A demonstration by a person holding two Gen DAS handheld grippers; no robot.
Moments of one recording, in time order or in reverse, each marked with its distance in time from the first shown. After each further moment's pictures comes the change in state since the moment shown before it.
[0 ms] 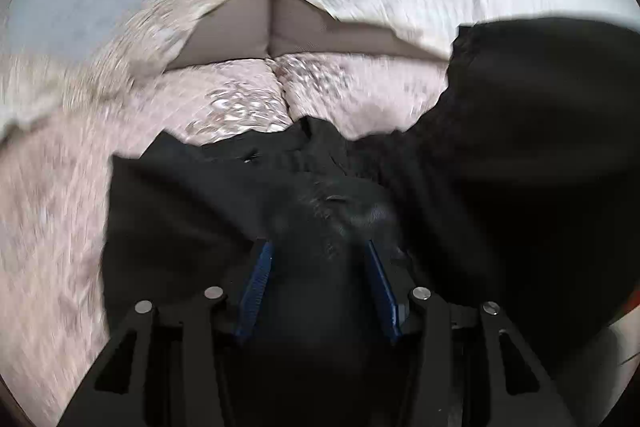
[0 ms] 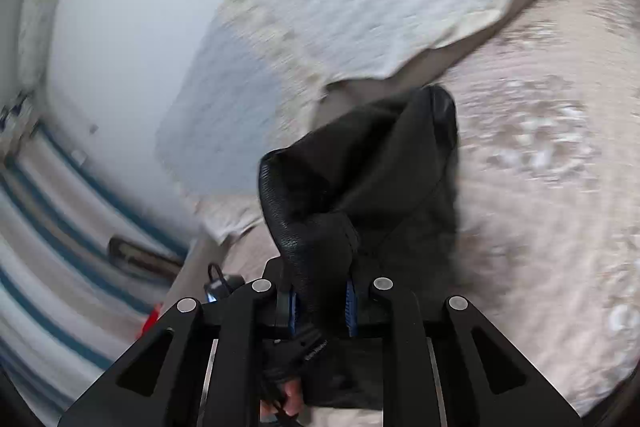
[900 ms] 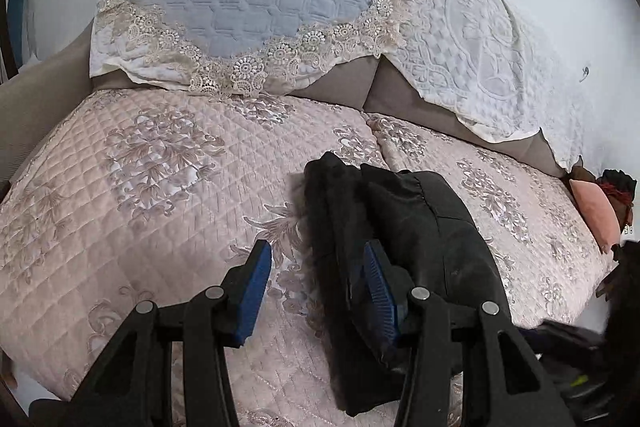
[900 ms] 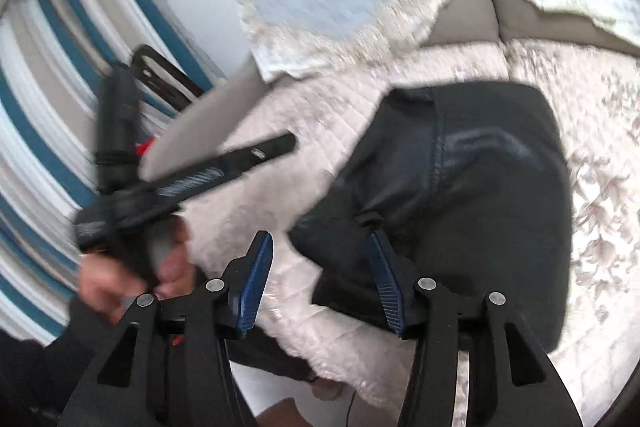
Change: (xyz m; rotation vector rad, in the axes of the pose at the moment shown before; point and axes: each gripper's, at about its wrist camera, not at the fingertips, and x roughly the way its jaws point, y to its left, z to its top) left arm -0.127 0.111 -0.033 -0.210 -0.150 0.073; right arm 0.068 0.090 -0.121 -0.415 0.284 0.046
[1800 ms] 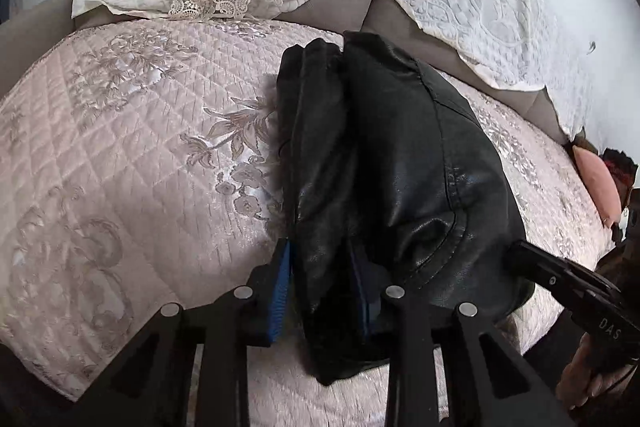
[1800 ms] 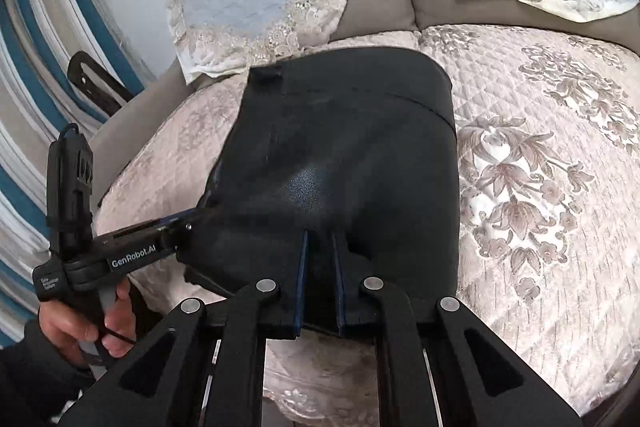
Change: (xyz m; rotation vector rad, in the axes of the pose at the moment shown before) left arm 0.047 -0.022 -0.062 -0.014 0.170 -0.009; right arm 0.011 -0.072 -0.023 0.057 0.039 -0.255
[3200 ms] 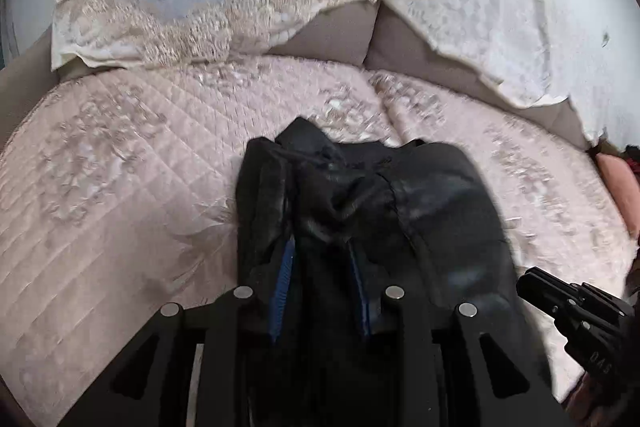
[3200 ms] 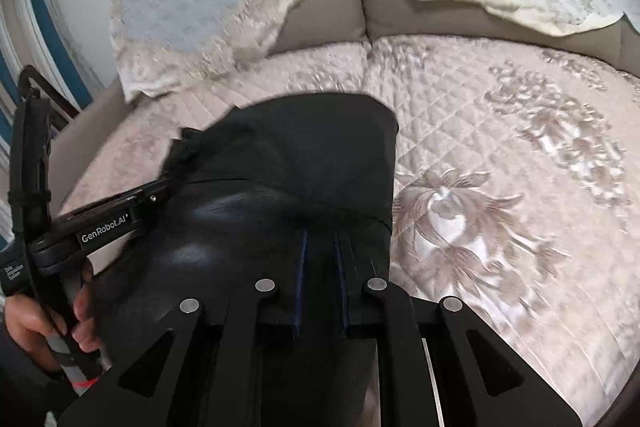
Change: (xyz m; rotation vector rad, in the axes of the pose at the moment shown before) left arm 0.045 -0.020 0.073 0.054 -0.084 0.057; right arm 0.016 -0.035 0.047 0.016 -0.024 -0.160
